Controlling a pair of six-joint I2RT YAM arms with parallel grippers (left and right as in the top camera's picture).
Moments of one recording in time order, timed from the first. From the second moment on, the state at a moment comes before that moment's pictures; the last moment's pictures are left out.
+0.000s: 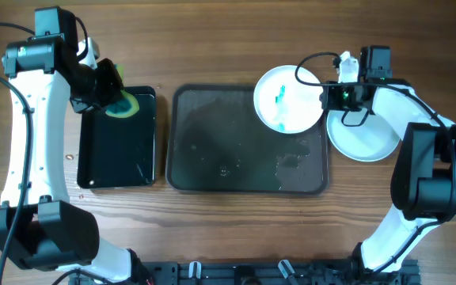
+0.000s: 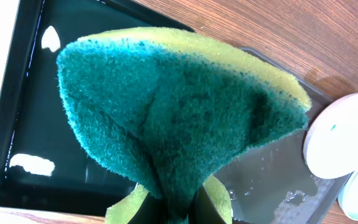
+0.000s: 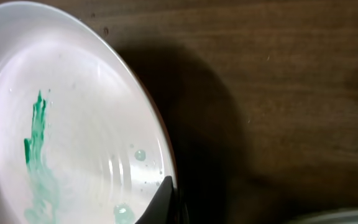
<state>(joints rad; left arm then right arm) 0.12 1.72 1.70 -1.30 0.21 -0.32 -0.06 1.97 1.21 -0.41 -0.37 0.03</state>
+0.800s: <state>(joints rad) -0.04 1.72 1.70 -1.26 0.15 -0.32 0.29 1.88 1.21 -0.62 -0.36 0.15</state>
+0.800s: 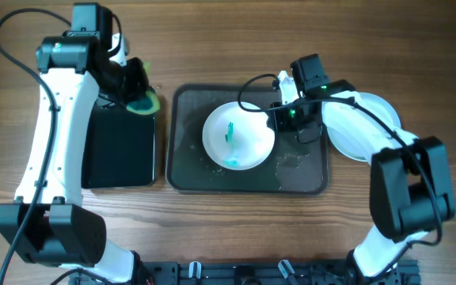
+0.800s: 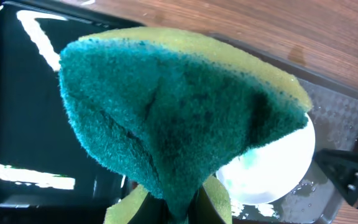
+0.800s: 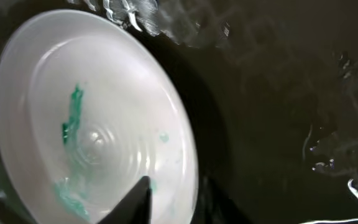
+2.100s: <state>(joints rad) -0.47 2.12 1.56 -0.94 0.15 -0.40 0.30 1.91 1.14 -0.63 -0.37 0.46</state>
